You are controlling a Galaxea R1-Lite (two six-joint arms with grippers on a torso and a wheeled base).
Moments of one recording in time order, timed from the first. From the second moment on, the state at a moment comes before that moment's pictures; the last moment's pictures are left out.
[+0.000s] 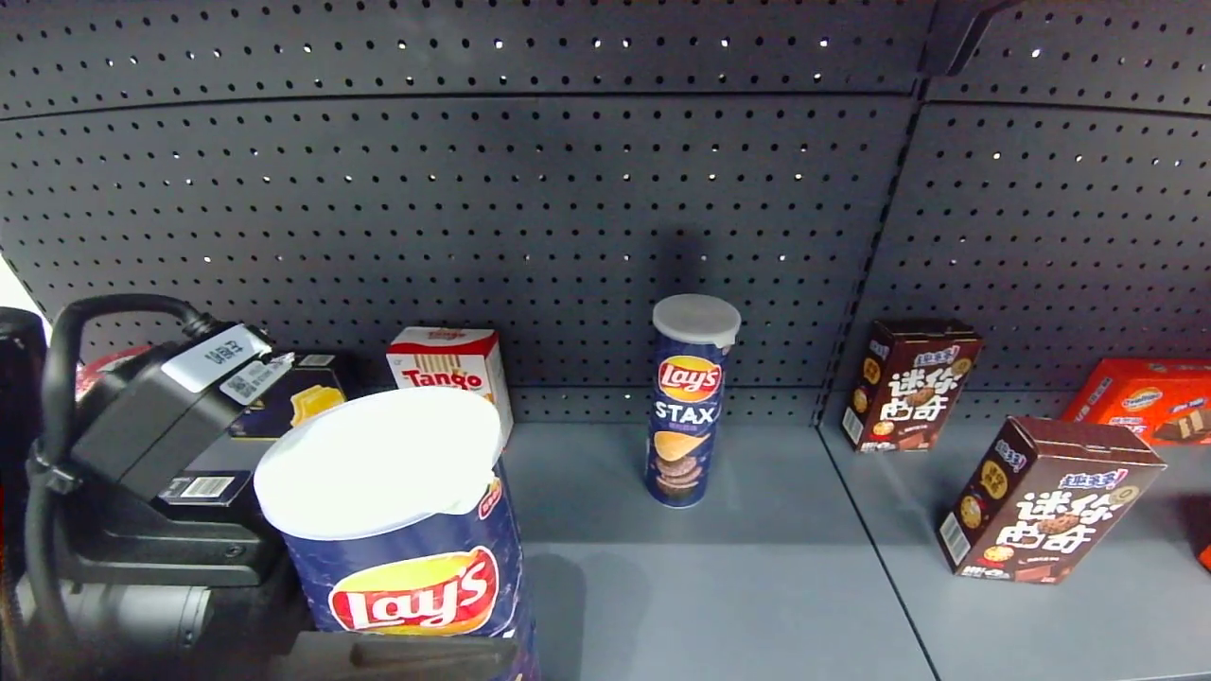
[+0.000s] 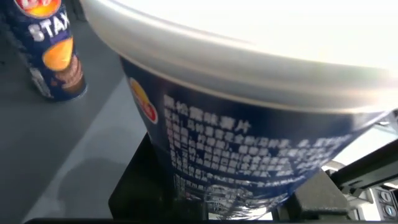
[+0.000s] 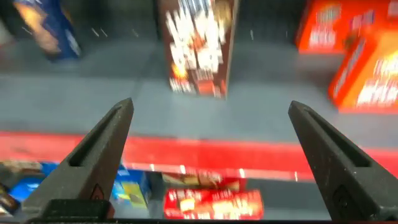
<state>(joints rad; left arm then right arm) -0.50 1.26 -0.64 -0.30 -0.86 0.05 0.03 0.08 -0.14 0.01 0.07 0.00</state>
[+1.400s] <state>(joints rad) -0.50 1.34 -0.66 -0.37 -0.86 0.05 0.59 1.48 -0.89 -0.29 0.39 -0.19</state>
